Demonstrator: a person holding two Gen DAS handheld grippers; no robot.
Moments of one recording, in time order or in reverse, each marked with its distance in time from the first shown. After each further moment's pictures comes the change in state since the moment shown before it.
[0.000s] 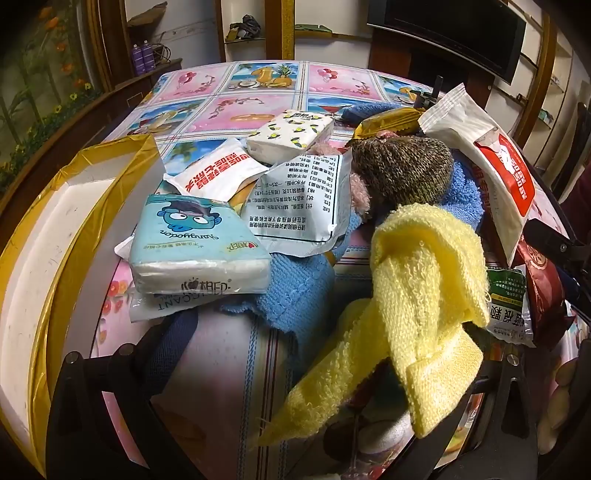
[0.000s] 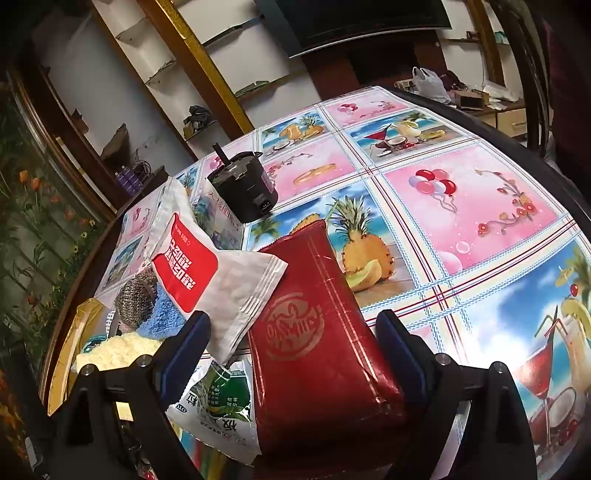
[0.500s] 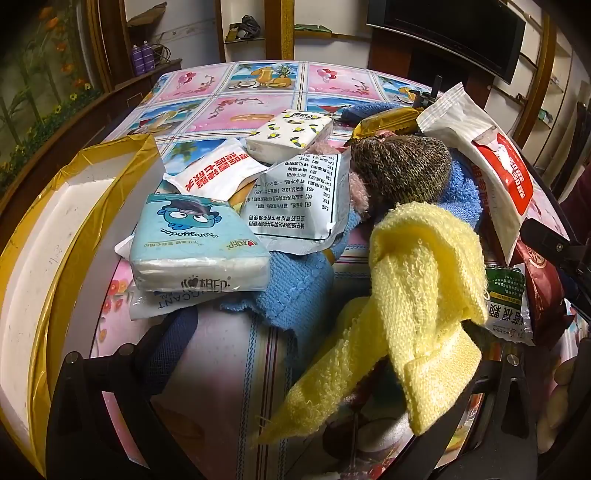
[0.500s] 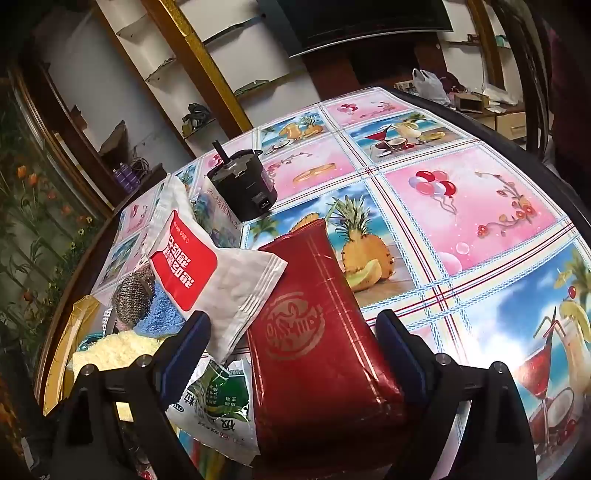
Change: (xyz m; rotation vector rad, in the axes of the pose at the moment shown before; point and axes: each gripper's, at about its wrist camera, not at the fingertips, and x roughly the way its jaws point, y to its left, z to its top) left arm 0.000 0.000 0.000 -0.001 -0.007 0.006; right arm 0.005 0.005 0.001 -0.003 0.001 -0.005
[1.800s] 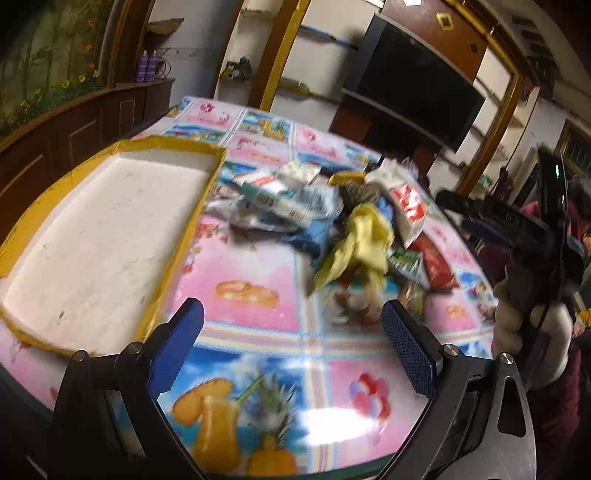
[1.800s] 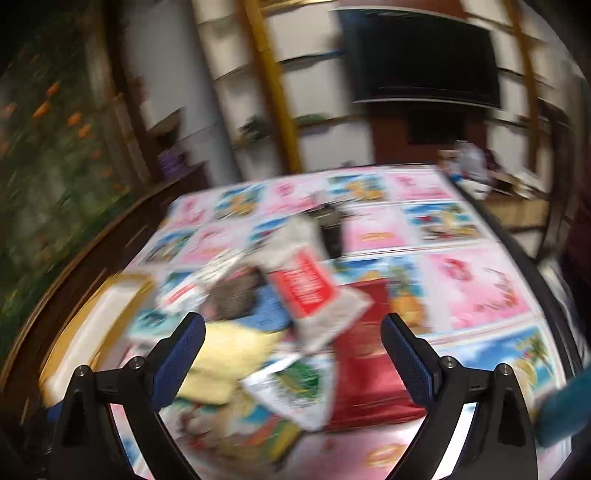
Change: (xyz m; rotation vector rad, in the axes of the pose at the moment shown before) left arm -0.131 0.093 -0.092 -0.117 -0.171 -0.280; right arm -0.071 0.093 -0.006 -0.339 -0.067 0.059
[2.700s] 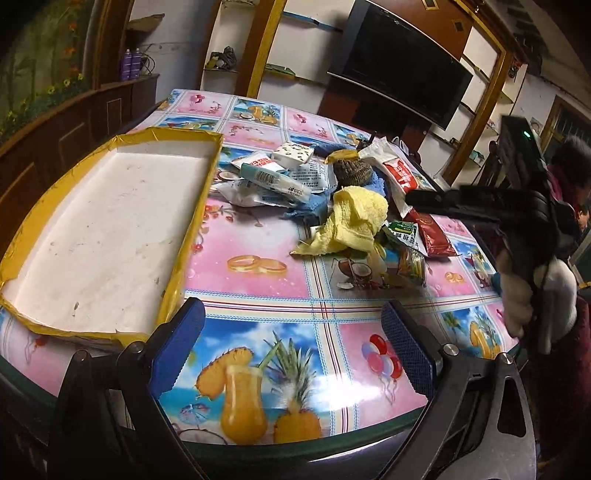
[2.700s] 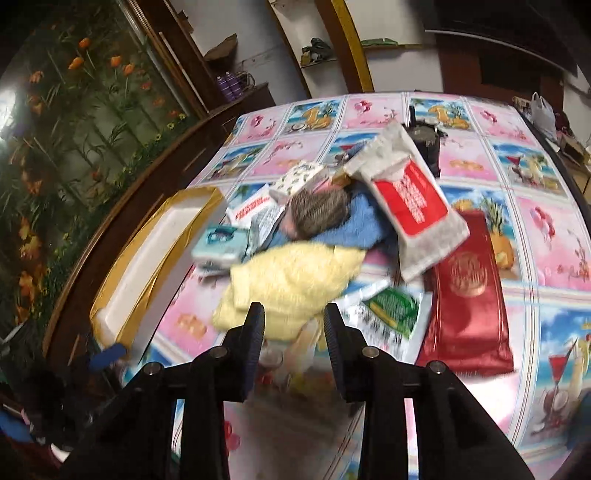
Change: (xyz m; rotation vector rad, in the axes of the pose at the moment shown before) left arm -0.010 0.011 -0.010 0.061 0.032 -0.041; right arm 0.037 0.022 -0.007 -0.026 0.267 0.203
